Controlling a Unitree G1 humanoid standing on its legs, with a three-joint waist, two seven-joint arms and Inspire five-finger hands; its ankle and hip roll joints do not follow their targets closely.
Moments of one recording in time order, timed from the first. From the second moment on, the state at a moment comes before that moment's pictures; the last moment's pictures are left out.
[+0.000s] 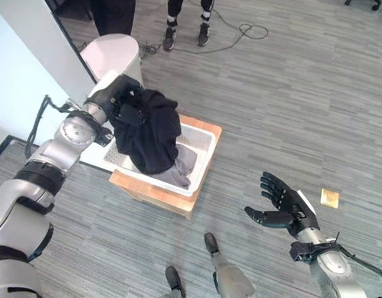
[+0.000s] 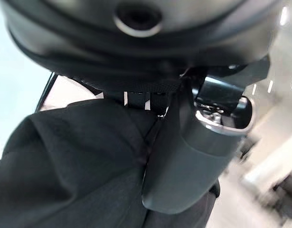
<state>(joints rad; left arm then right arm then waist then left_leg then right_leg) -1.07 0.86 -0.78 0.76 -0.19 -0.12 -0.02 0.22 -0.49 0.00 -0.06 0.43 -0.05 0.11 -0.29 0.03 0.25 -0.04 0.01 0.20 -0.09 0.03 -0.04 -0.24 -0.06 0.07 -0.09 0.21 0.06</state>
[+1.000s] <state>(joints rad) -0.96 1.07 -0.73 0.02 0.17 -0.20 -0.06 0.18 -0.51 -0.01 -0.16 0.47 -0.07 0.11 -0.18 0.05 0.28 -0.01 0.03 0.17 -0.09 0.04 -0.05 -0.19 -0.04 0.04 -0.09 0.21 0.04</state>
